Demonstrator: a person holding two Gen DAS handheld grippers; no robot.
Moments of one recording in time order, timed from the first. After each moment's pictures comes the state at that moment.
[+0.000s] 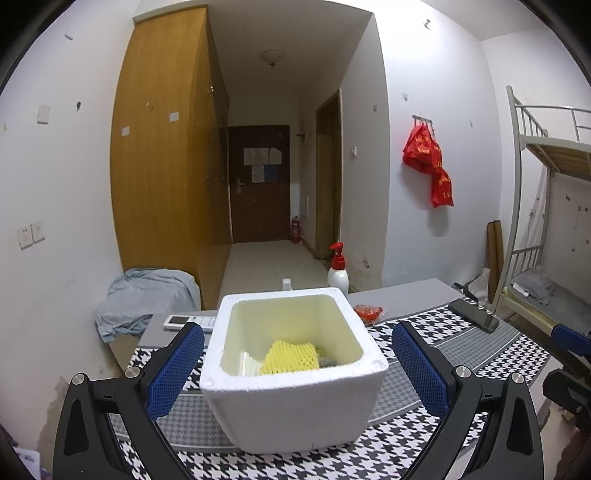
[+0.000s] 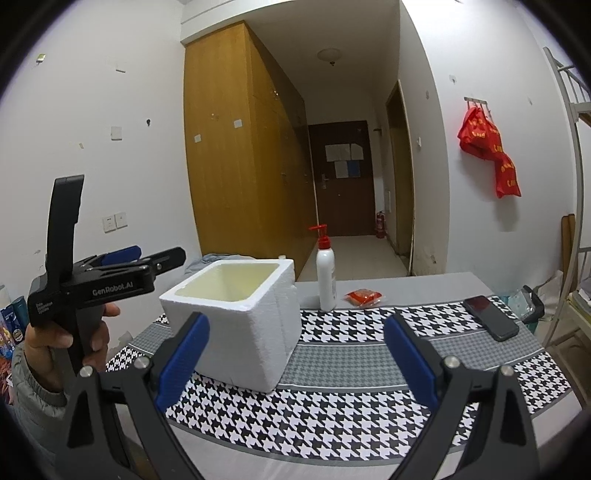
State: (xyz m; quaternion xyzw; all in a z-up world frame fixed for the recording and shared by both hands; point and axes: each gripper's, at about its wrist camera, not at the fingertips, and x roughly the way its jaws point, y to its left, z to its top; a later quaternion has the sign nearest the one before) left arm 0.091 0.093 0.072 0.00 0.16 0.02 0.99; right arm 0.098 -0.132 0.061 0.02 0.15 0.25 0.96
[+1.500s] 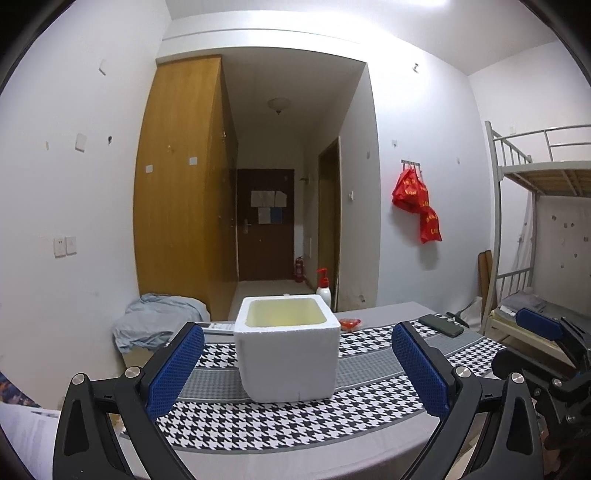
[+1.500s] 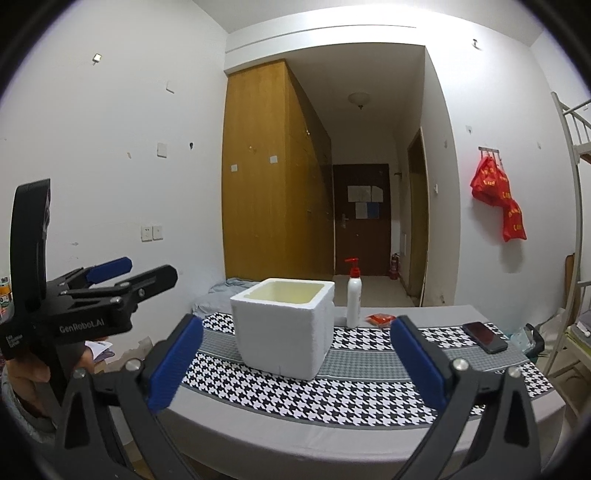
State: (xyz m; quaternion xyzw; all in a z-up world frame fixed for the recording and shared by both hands) left arm -0.078 0.067 0.070 0.00 0.07 0.03 1.00; right arm -0.024 -0.131 0.067 0.00 0.07 0.28 0.96
